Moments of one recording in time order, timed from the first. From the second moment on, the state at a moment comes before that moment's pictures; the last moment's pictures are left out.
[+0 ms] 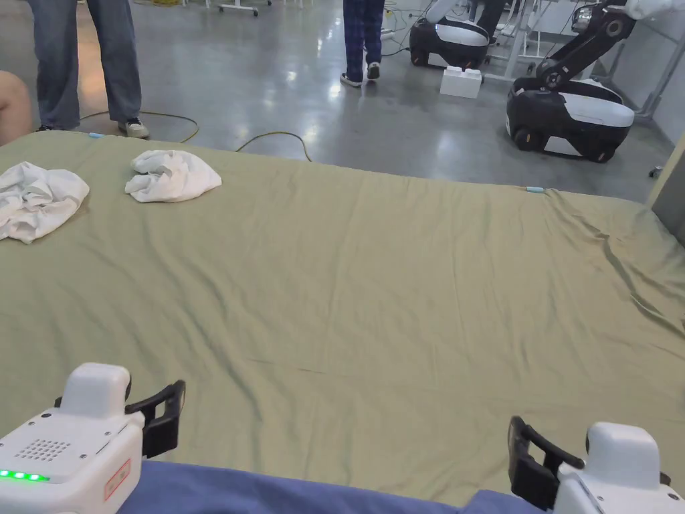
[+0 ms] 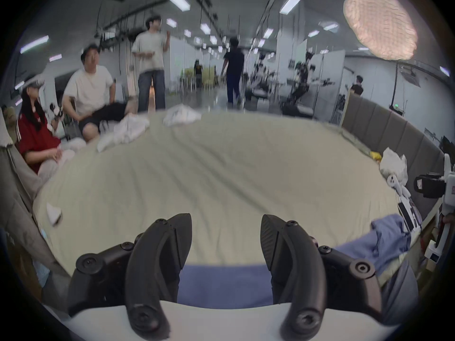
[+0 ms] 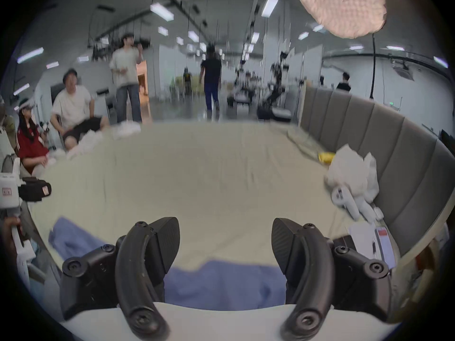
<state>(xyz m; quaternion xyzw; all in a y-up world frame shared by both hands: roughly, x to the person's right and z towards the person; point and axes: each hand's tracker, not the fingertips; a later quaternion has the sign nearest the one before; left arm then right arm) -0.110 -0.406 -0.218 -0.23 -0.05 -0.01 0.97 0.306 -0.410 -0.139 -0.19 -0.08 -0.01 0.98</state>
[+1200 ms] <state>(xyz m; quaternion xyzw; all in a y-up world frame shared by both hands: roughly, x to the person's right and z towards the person) -0.320 -0.543 -0.250 -0.52 -0.21 0.32 0.76 0.233 -0.401 -0.172 -0.10 -0.06 0.03 0.99</state>
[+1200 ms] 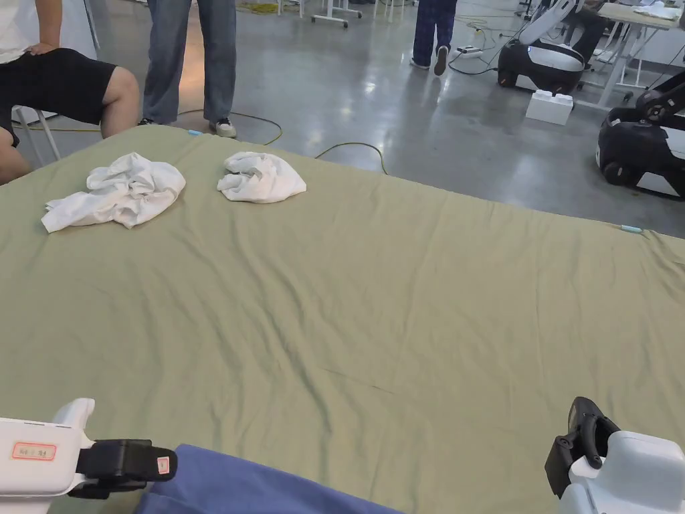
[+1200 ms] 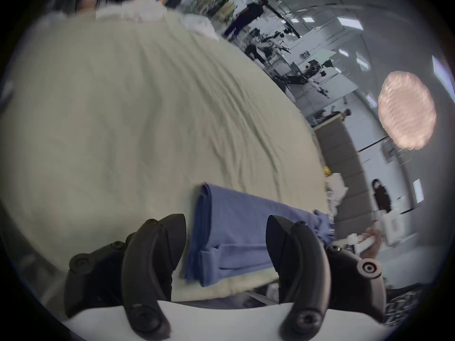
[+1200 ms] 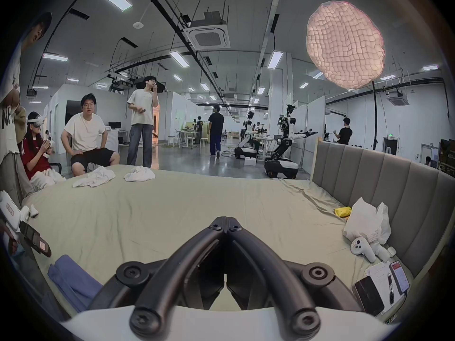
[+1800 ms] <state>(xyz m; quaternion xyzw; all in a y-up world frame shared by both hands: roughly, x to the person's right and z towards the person) -0.291 -0.585 -0.258 -0.56 -0.25 0.36 0.71 0.239 -0.409 -0.166 -0.12 -0.07 0.03 0.99</state>
